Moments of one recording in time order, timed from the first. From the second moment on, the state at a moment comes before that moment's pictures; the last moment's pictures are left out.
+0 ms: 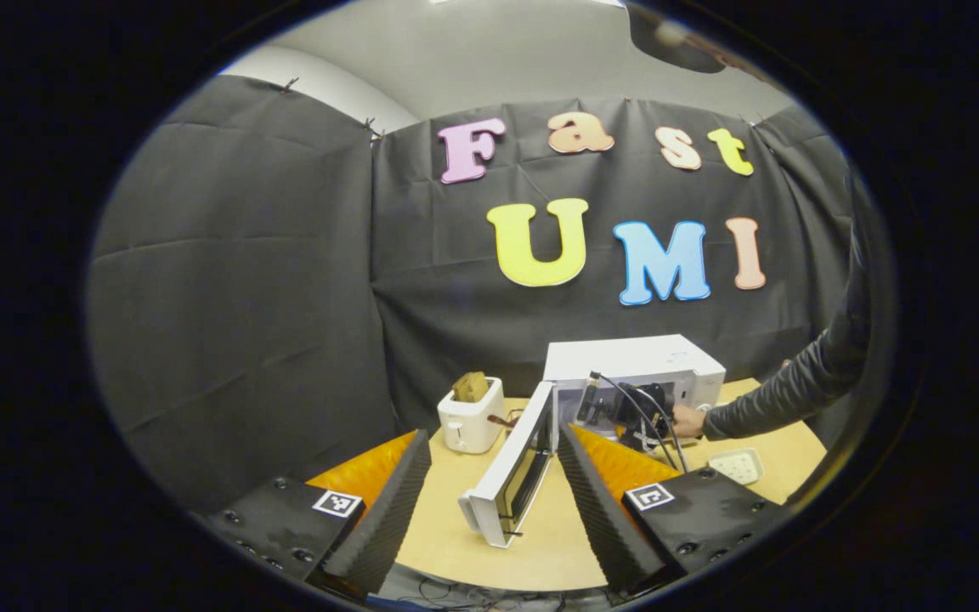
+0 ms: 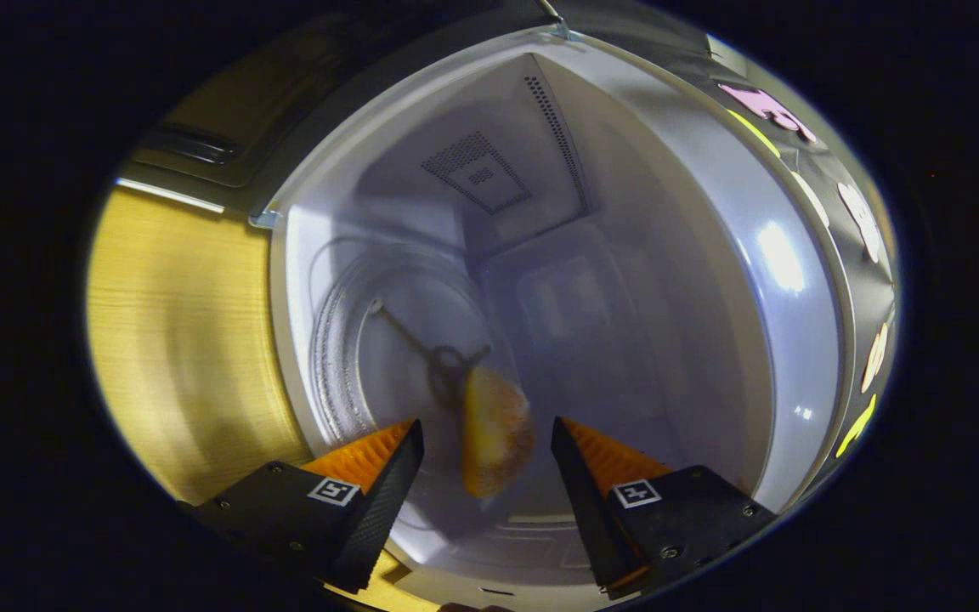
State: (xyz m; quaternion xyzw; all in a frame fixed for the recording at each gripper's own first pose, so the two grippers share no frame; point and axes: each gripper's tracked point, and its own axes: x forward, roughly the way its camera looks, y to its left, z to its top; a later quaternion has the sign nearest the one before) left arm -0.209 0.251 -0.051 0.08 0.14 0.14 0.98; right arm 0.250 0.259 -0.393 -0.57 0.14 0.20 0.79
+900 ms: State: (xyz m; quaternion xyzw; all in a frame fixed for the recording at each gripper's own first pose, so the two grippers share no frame) left arm -0.126 0.215 -0.069 0.05 0.10 0.03 0.99; right arm 0.090 0.171 -0.308 -0.33 0.21 0.18 0.90
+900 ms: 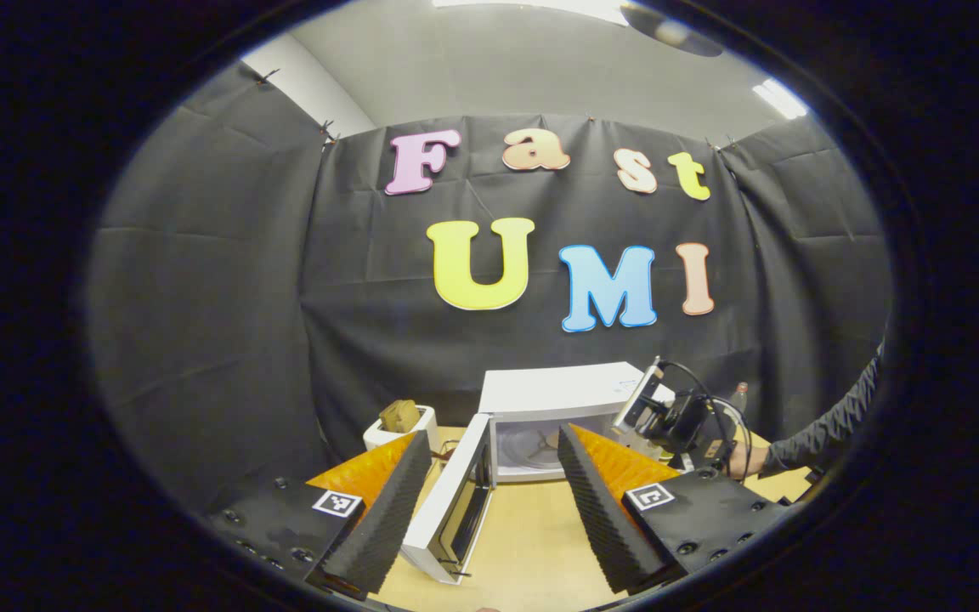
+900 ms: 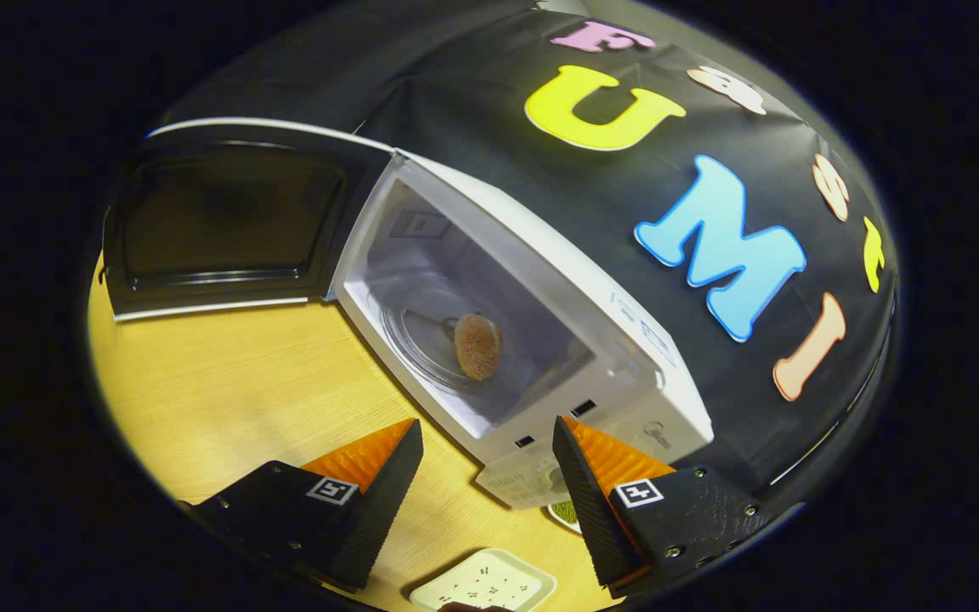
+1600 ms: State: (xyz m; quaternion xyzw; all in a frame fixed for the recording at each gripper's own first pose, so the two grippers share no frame) left arm -0.088 0.184 -0.082 0.05 0.08 -0.05 0.99; right arm -0.007 0.113 -0.190 -0.16 0.17 0.06 0.97
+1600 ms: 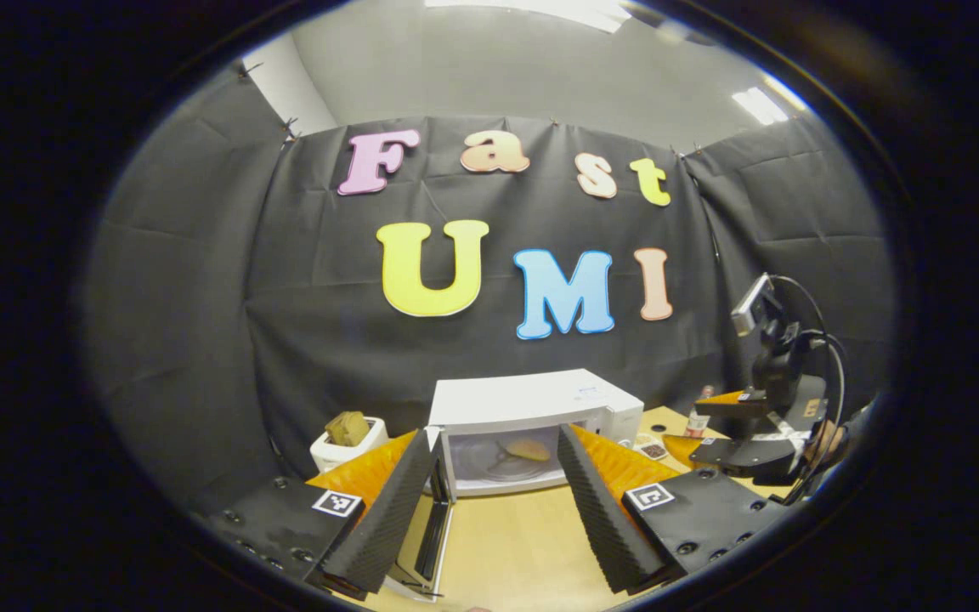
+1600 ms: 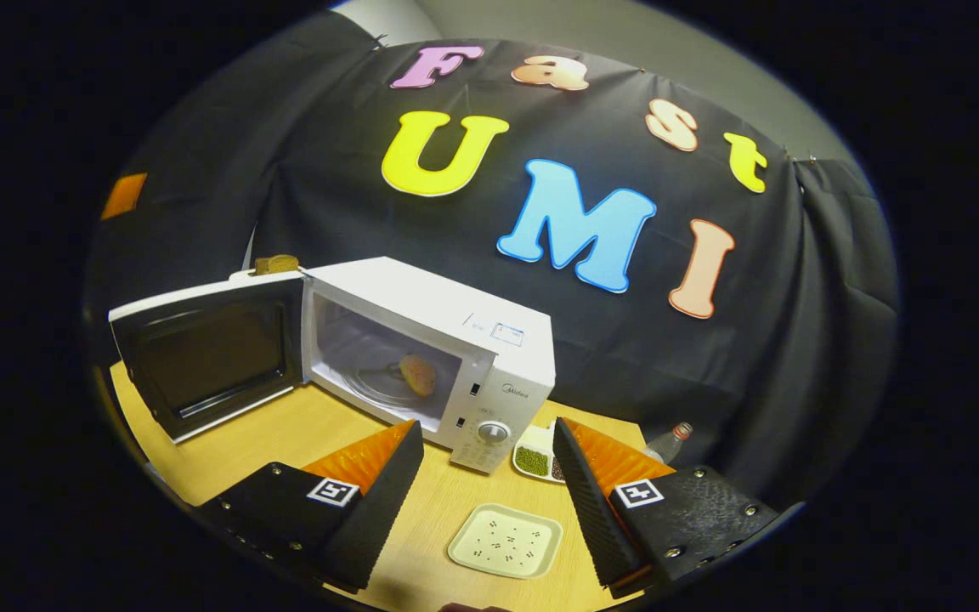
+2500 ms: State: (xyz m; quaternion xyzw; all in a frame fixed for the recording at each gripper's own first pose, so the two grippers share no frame) left arm -0.084 0.247 -0.106 0.05 0.10 -0.01 0.99; right arm -0.046 0.104 -0.095 -0.03 0.05 0.00 1.00
